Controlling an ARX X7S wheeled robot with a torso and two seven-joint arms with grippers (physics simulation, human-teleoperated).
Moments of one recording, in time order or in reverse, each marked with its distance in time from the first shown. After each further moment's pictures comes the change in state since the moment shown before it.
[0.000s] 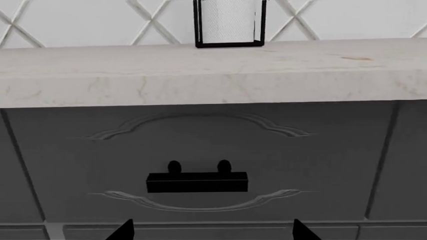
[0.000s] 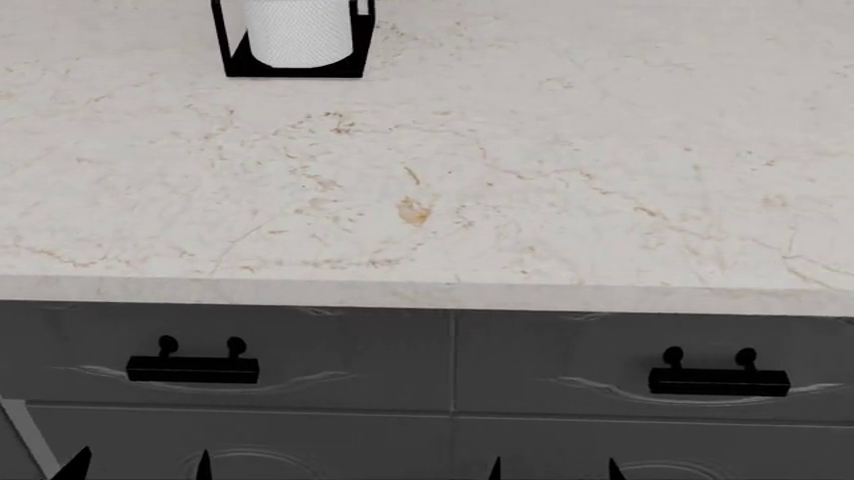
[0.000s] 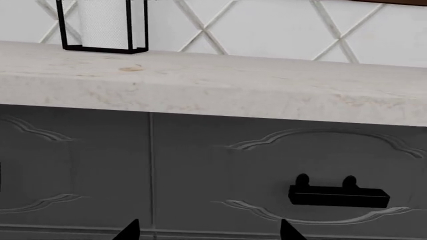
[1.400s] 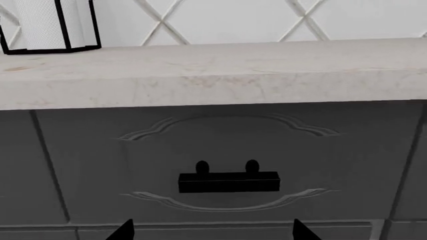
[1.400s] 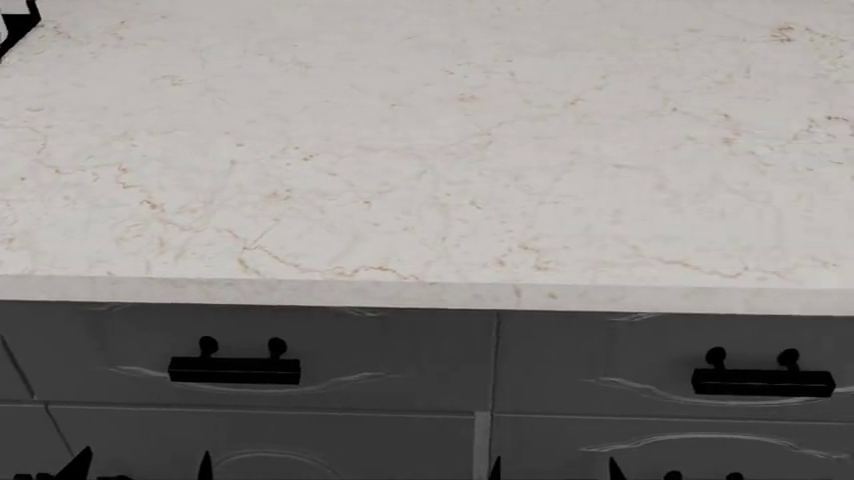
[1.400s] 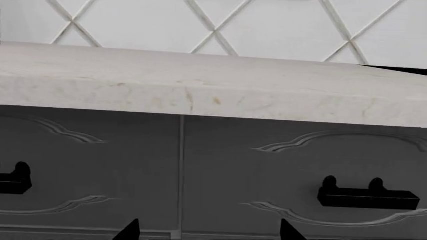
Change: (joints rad) left arm -0.002 -0.033 0.043 0.005 -0.029 0.008 -0.037; right arm 0.008 0.034 -0.042 0.000 0.032 -0.006 0.041
